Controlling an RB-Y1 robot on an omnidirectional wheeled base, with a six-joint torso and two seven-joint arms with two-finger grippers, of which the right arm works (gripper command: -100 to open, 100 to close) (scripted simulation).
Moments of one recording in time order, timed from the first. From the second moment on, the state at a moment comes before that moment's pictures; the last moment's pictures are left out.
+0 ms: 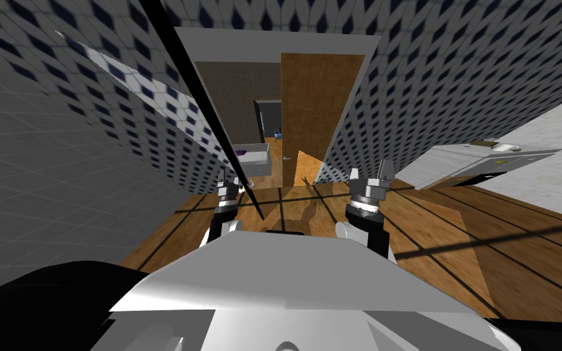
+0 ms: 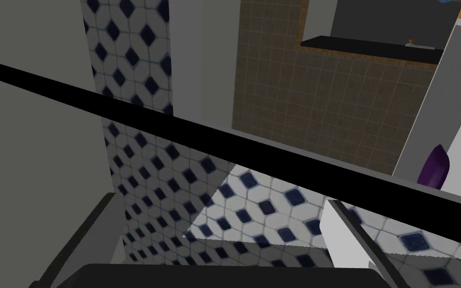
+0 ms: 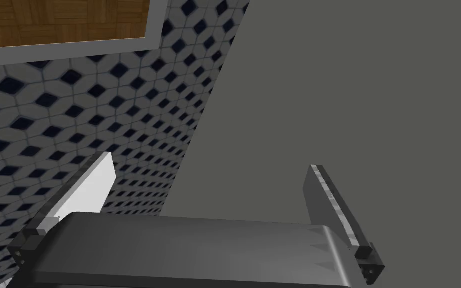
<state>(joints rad) 0.49 0.02 -0.07 -2.33 -0.06 -0.49 0.05</state>
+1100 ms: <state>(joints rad) 0.39 -0.03 -0.10 -2.09 -0.07 -0.54 0.07</state>
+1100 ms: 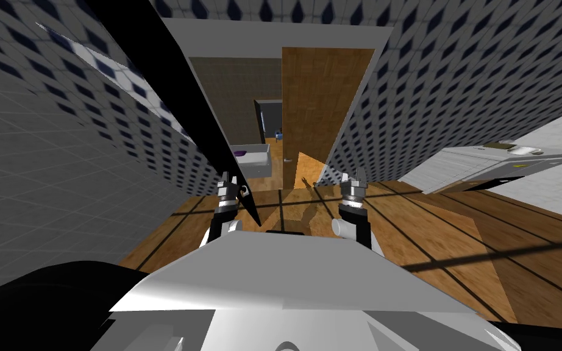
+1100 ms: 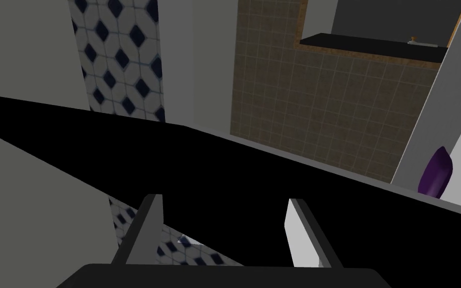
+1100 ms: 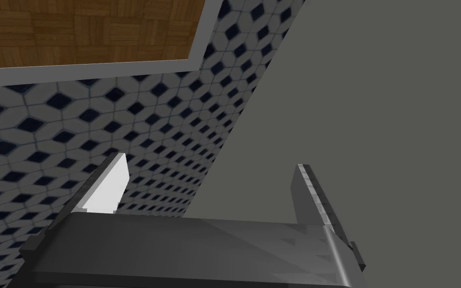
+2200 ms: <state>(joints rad) 0.28 -0.07 -0.13 -1.81 -0.07 -0.60 0.09</state>
